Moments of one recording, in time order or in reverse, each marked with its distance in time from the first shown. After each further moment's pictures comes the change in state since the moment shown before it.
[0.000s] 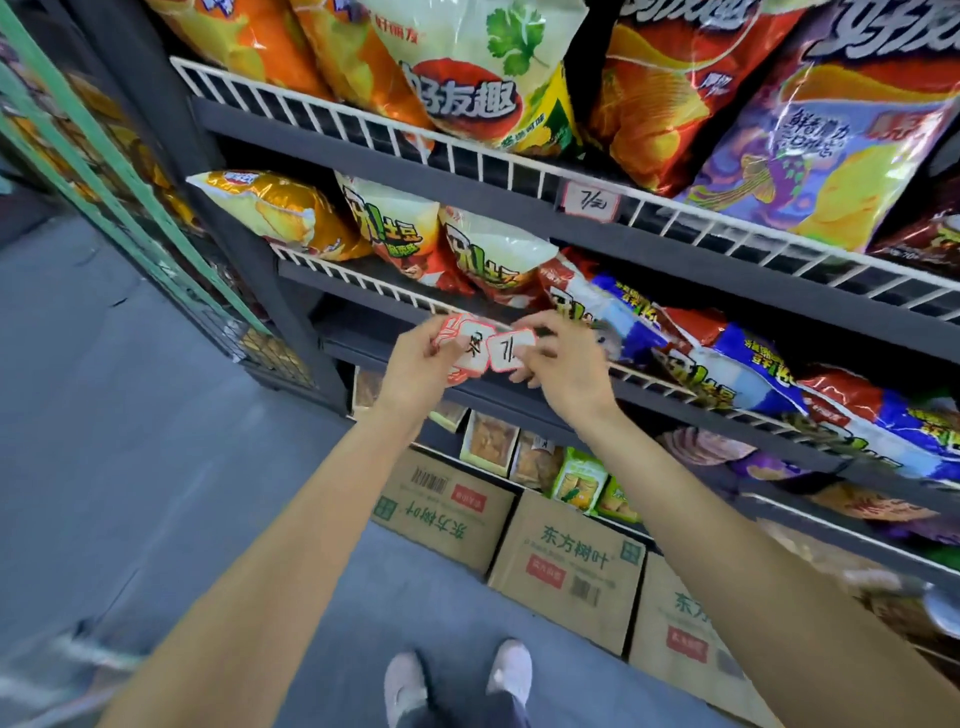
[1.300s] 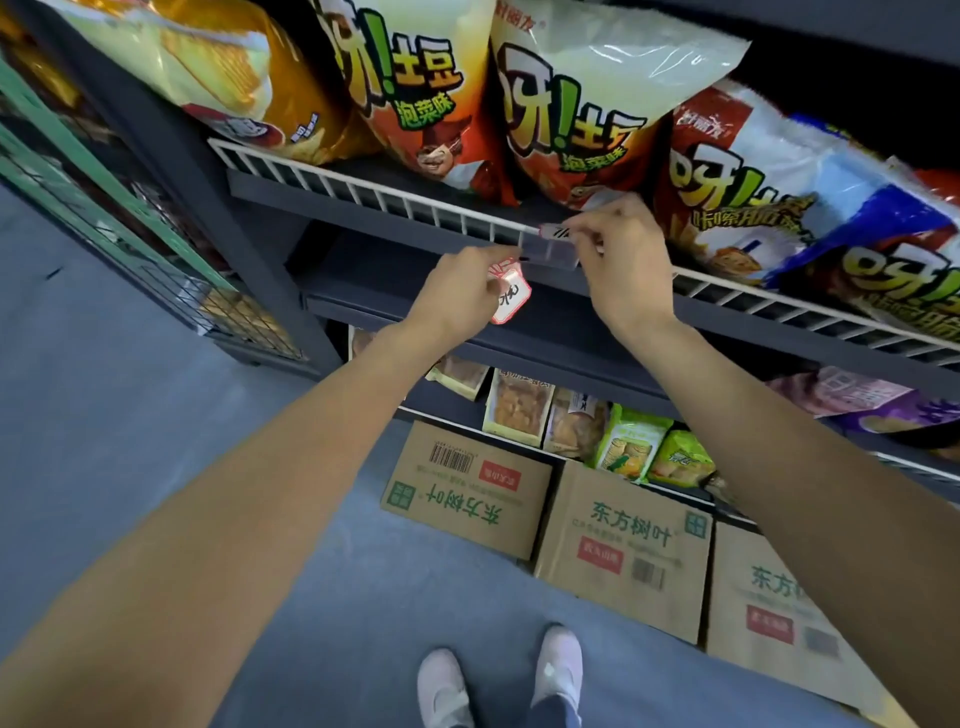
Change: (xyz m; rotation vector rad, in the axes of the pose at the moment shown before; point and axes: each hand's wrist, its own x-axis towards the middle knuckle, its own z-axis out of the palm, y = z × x) left_hand 0.134 -0.112 -0.020 0.726 -0.224 0.212; right_hand 0.106 0.090 0.078 -0.548 0.314 -0.274
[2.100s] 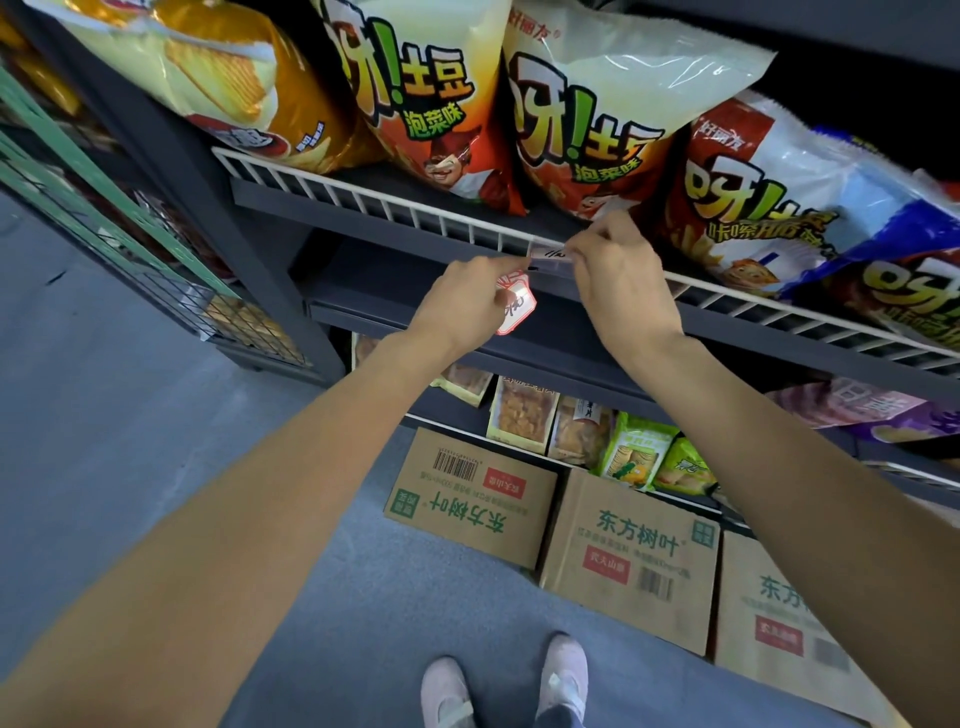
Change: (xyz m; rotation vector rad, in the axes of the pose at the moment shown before) left_hand 0.006 -0.006 -0.002 0.083 -0.024 0.030; right_hand 0.001 0.005 0.017 -0.262 -0.015 -0.195
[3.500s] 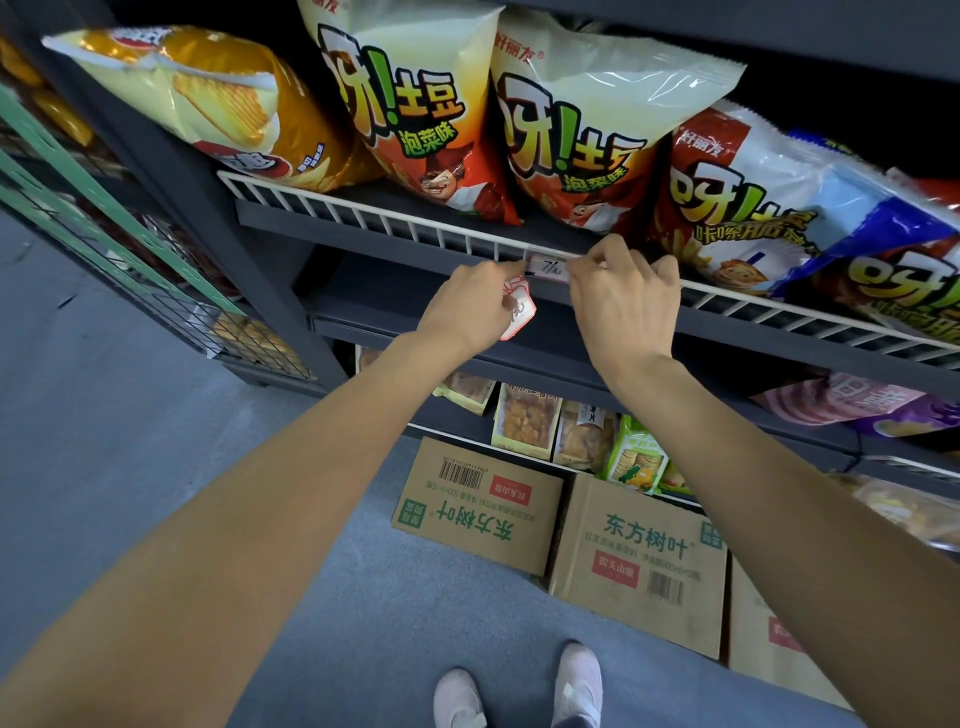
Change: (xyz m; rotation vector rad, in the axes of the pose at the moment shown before) left_hand -0.001 0.013 -0.004 0.101 -0.005 0.034; right_hand -0.017 -0.004 0.005 -0.524 0.111 0.047
